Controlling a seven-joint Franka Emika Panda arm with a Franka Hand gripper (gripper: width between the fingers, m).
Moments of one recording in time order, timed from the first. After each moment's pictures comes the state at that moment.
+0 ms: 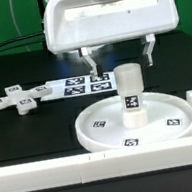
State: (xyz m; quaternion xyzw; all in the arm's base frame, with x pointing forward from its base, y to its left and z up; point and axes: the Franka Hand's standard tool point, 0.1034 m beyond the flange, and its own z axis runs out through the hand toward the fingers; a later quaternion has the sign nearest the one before) arm 0.564 0.023 0.097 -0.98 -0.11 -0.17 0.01
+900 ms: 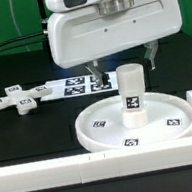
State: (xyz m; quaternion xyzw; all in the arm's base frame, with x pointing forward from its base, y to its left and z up) arm 0.556 0.026 0.085 -0.99 -0.12 -0.03 0.04
